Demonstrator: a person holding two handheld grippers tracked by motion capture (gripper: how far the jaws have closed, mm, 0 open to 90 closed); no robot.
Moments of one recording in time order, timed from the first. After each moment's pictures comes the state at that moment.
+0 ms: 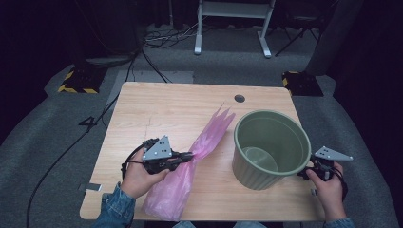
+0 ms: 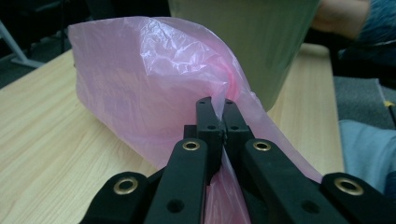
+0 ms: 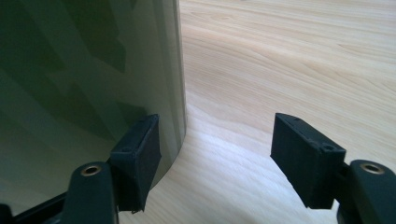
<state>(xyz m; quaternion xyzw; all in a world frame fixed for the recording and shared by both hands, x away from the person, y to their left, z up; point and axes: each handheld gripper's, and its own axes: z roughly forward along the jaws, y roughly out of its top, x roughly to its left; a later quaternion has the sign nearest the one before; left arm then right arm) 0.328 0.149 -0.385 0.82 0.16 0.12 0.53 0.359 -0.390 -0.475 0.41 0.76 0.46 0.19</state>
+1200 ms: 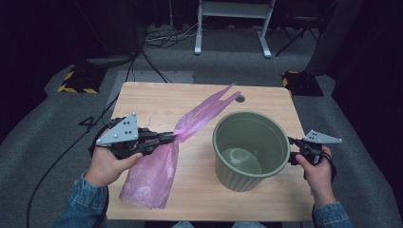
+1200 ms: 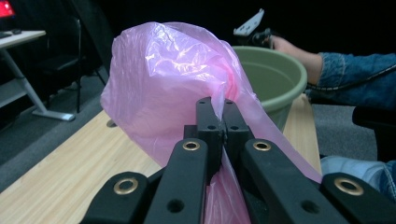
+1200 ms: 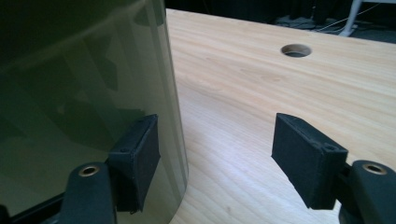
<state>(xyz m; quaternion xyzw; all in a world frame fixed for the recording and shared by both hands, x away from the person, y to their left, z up) 0.323 0.194 -0.299 0.79 0.11 0.14 0.59 0.388 -0.343 -0.434 0.36 0.76 0.51 0.16</state>
